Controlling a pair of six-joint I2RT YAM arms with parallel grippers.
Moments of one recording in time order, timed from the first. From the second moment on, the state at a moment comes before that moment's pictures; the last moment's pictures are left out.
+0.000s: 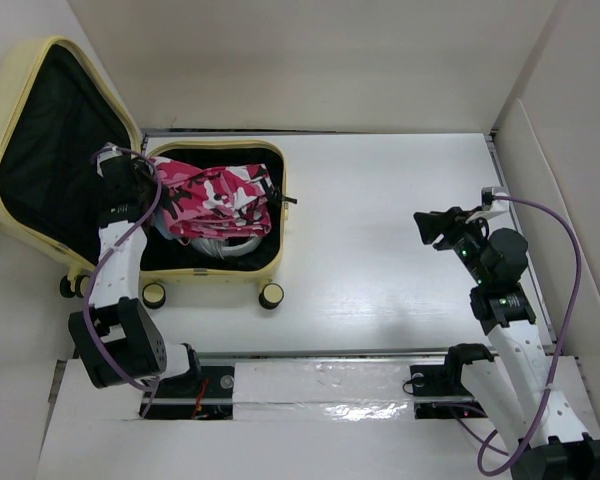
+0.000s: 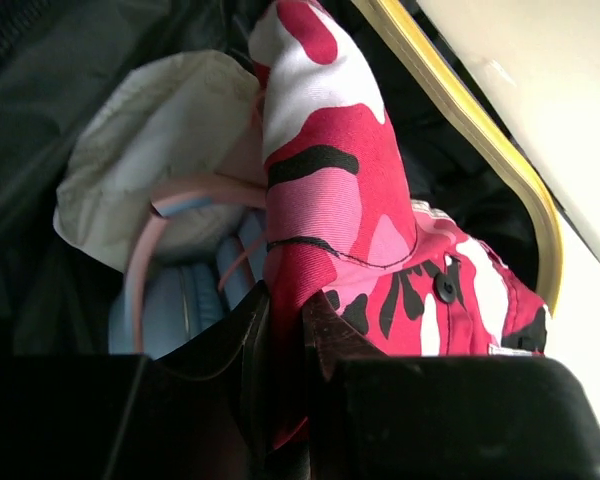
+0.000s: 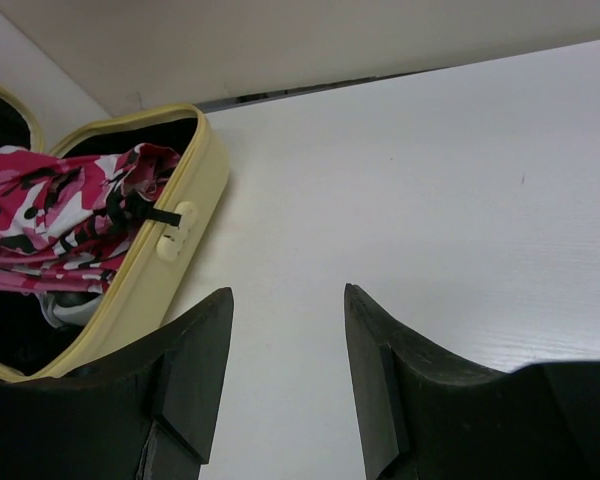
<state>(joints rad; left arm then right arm) 0.24 1.33 1.08 -0.30 0.03 -0.61 0.09 0.65 0.57 0.07 -0.28 0.41</state>
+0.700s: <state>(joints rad) 0.25 1.34 1.05 -0.28 -0.16 -0.61 0.10 0.66 0.57 0.07 -0.29 0.41</state>
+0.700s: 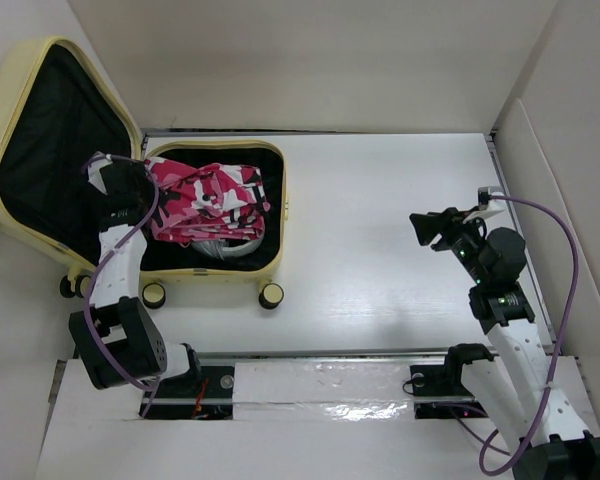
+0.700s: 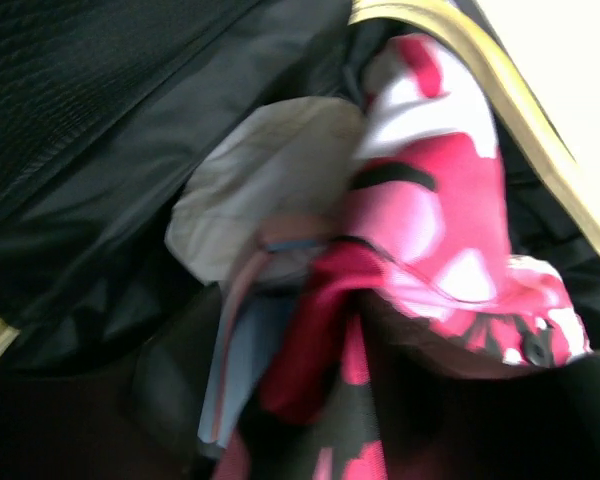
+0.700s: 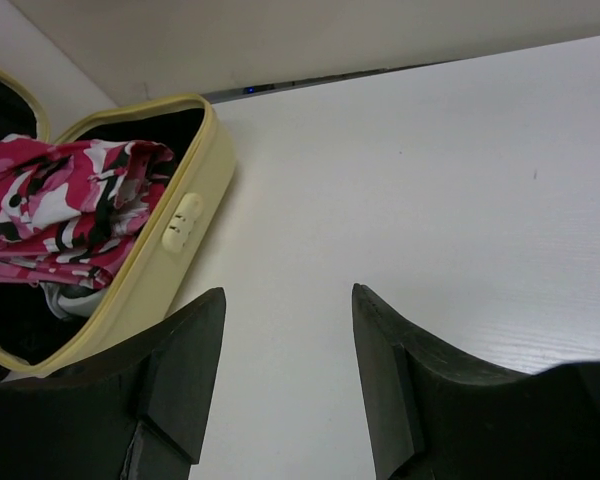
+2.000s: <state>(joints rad) 0.26 1.05 0.96 -0.45 -1.14 -0.48 0.29 0.68 0.58 0.02 -0.31 0.34</state>
